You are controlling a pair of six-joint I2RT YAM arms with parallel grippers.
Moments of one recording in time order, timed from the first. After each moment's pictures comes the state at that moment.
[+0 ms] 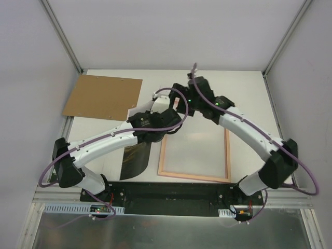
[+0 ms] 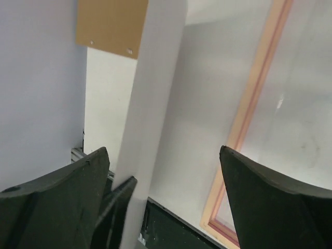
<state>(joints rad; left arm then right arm) -1.06 1.48 1.34 -1.01 -0.77 -0.72 0.73 1.57 1.41 -0.48 -0.11 0.83</state>
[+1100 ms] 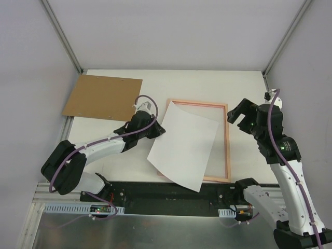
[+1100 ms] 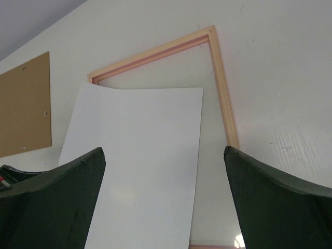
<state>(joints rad) -0.69 1.37 0.71 0.07 0.03 -0.87 0.25 0.79 1.08 -0.81 0.19 0.59</state>
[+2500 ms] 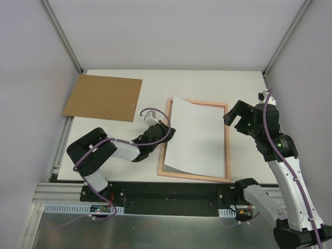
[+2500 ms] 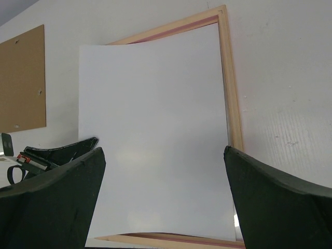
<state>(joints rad) -0.87 1.67 0.57 0.72 -0.31 -1.07 0.25 0.81 1.05 -0.82 0.11 0.55</state>
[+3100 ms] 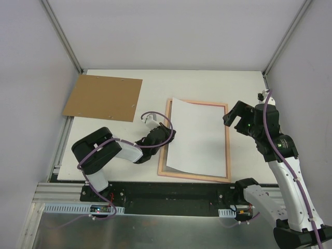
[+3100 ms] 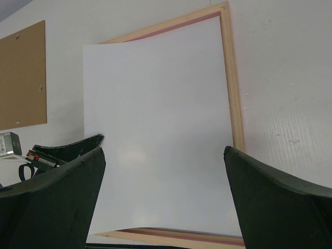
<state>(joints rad) -0.92 1.72 0.58 0.74 -0.42 -1.12 0.25 0.81 1.05 -0.83 0.10 0.55</state>
